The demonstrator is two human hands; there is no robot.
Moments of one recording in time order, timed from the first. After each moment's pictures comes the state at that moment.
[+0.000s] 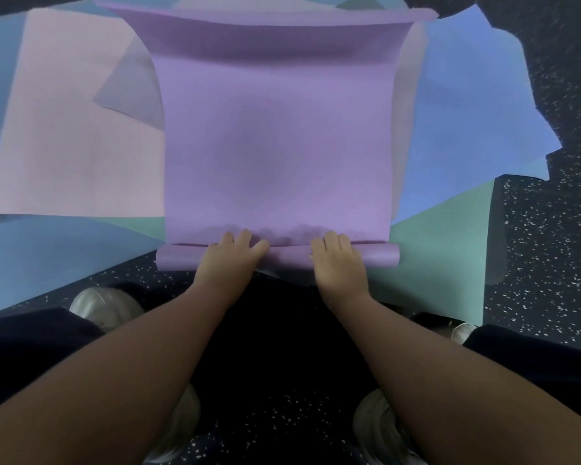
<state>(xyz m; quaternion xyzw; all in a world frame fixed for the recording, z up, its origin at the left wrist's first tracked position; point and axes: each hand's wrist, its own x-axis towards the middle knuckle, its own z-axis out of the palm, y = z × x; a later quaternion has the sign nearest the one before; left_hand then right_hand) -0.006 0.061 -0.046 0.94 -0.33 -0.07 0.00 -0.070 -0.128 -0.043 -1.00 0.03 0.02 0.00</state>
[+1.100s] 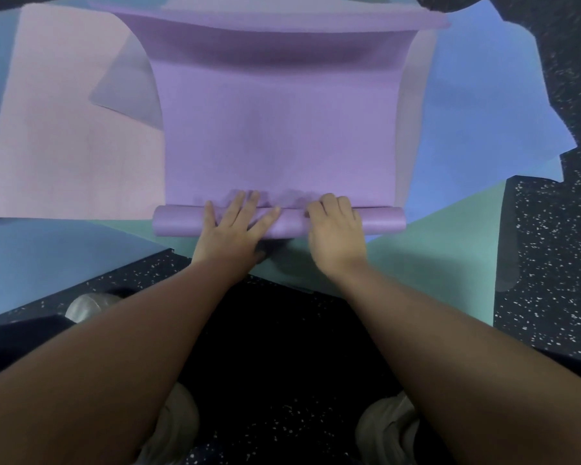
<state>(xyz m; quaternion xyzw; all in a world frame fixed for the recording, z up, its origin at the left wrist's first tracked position) 0.026 0.053 -0.050 0.95 -0.31 -0.08 -0.03 -0.014 -0.130 -0.029 -0.99 0.04 -0.06 0.07</state>
